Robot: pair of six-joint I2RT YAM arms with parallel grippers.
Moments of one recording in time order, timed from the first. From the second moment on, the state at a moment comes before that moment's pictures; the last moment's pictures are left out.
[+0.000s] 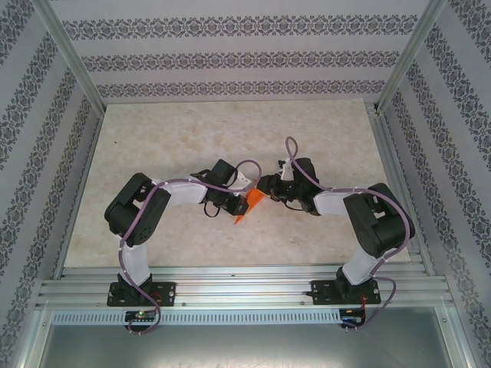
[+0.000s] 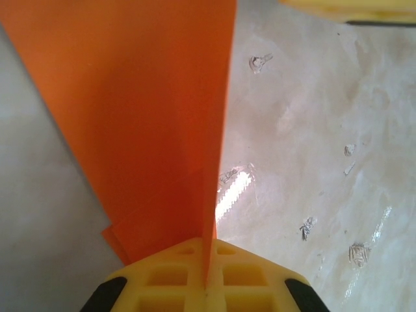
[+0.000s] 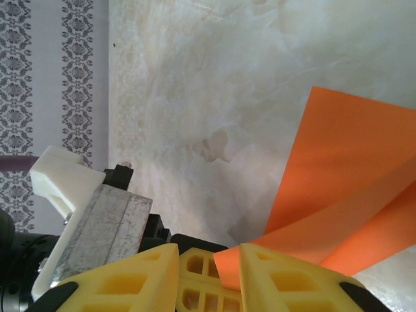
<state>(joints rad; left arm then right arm) -0.63 1.90 1.05 -0.24 0.53 -0.08 0.41 1.69 0.66 0.44 -0.64 0.91</state>
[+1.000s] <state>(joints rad) -0.61 1.94 1.08 -0.22 0.69 -0.09 0.40 1.81 0.67 0.50 -0.57 0.93</state>
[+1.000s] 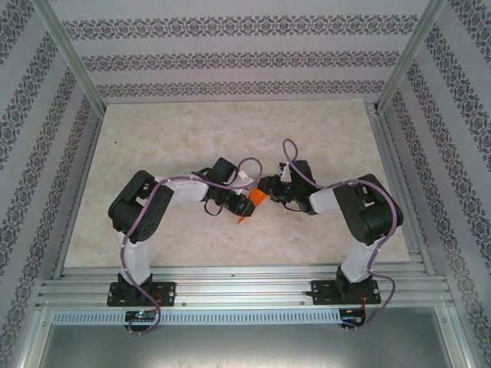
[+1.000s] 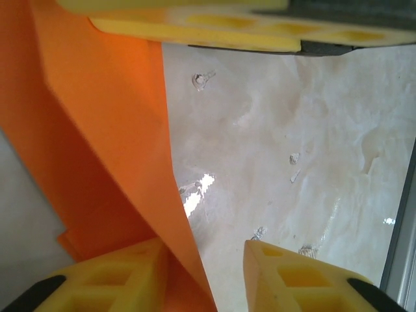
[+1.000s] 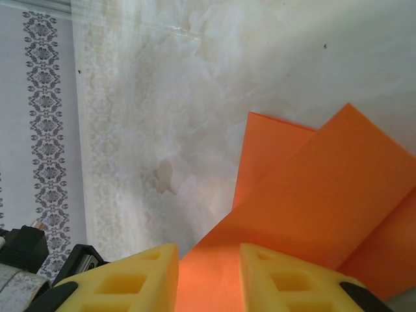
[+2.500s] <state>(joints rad) -0.52 2.13 1.32 -0.25 0.78 -0.11 0.37 1.77 0.66 0.45 -0.56 0.89</state>
